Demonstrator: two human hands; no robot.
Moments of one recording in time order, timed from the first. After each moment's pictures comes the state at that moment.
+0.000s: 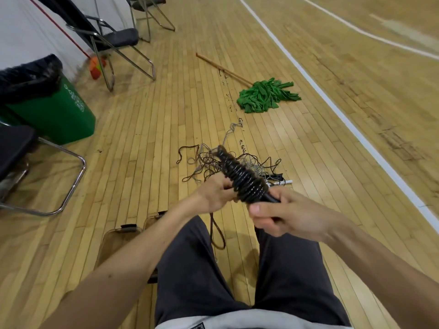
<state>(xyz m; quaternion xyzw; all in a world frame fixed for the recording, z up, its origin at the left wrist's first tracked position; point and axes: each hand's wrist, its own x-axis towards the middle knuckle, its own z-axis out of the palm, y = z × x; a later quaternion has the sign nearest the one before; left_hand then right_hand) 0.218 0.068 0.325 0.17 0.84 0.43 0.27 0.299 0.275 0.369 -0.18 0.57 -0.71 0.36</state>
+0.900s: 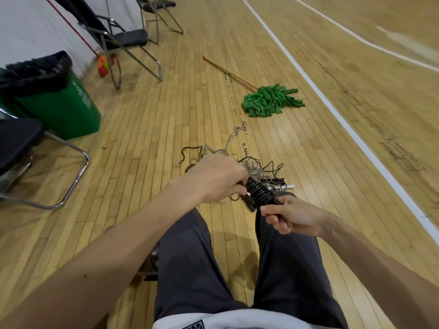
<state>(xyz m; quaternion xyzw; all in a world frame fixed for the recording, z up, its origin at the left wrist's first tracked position) 0.237 0.079 0.413 0.39 0.92 -0.05 0.04 0.276 0.292 0.307 0.05 0.60 -0.69 0.41</state>
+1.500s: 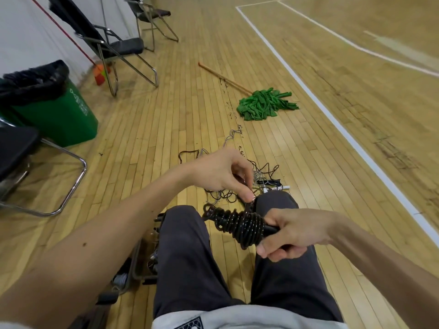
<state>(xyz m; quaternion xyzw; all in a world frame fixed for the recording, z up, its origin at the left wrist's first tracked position) 0.231 0.084 0.428 0.35 0.84 0.33 0.26 0.318 0.286 0.374 -0.22 0.66 -0.49 0.52</state>
